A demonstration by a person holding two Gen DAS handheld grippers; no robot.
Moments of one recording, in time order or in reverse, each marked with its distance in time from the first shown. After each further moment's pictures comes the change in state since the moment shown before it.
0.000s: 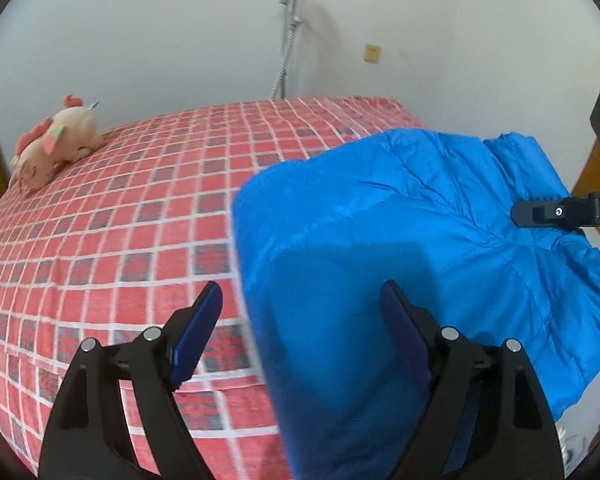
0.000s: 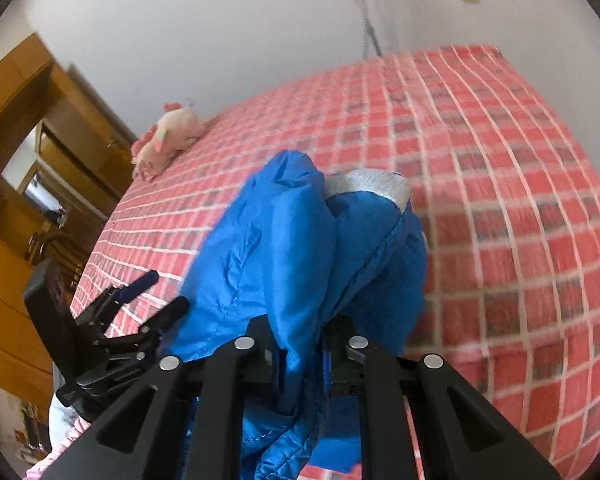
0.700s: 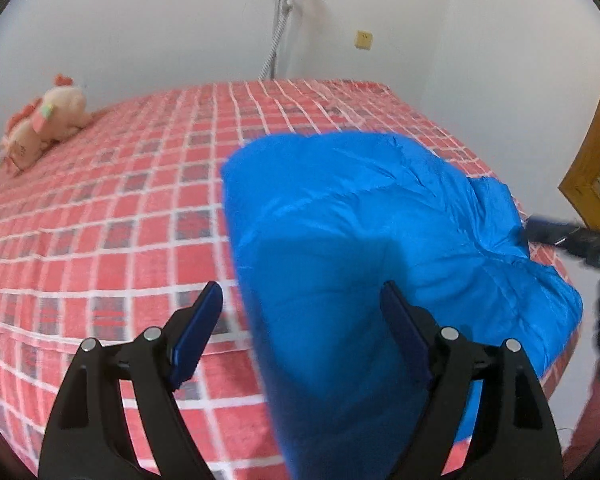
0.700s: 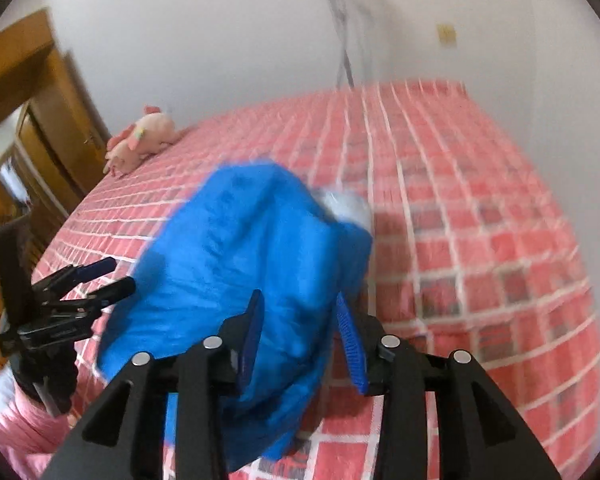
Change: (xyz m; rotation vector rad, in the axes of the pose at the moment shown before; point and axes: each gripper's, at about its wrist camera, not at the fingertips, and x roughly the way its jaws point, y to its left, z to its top) left arm -0.007 0.008 -0.022 -0.030 0.028 -0.034; right arm -0.036 0.005 -0.055 -0.147 -0.172 -0.170
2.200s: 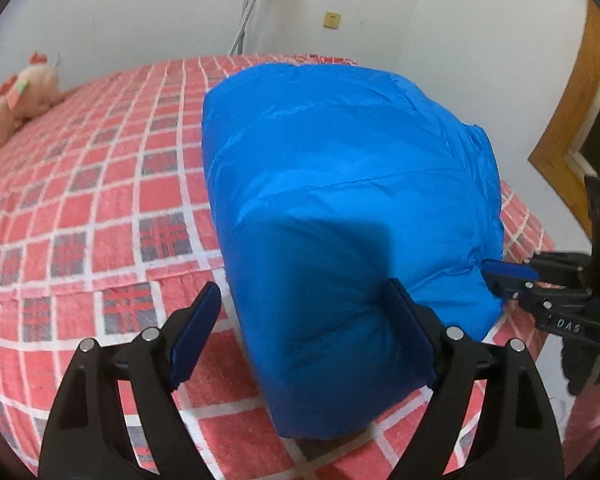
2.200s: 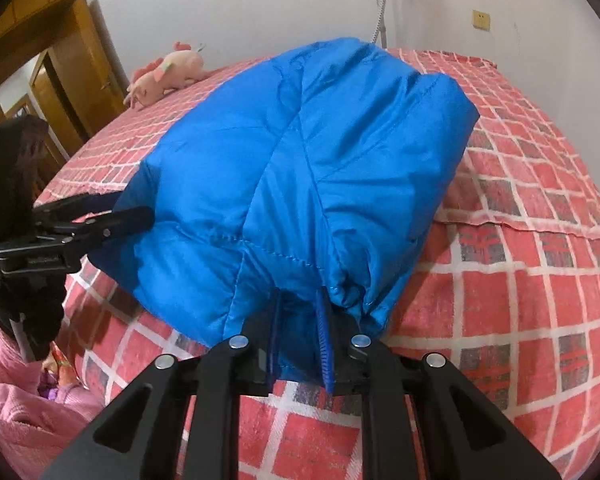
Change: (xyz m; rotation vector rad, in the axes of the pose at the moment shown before) left arm 0.011 0.002 -0.057 0.017 0.076 -0.160; right arm 0.034 0.026 -0.106 -0.078 0.125 0.012
